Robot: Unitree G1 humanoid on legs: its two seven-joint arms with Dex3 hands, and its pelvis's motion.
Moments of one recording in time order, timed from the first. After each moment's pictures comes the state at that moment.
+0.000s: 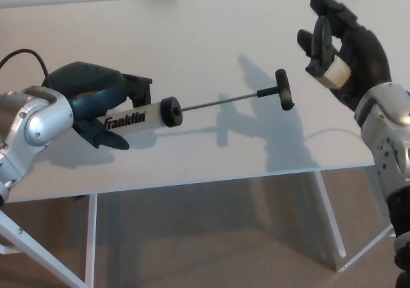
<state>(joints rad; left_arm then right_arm) -0.66 0.65 -0.44 0.52 0.63 -0.30 -0.33 -0.67 -0.17 -0.09 0.59 0.19 0.12 0.19</state>
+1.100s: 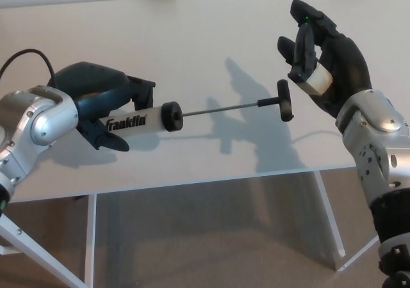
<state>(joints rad) -0.69 0.63 -0.47 0.59 0.66 -0.34 -0.30 -0.66 -0.10 -0.09 0.58 0.20 0.11 0.21</state>
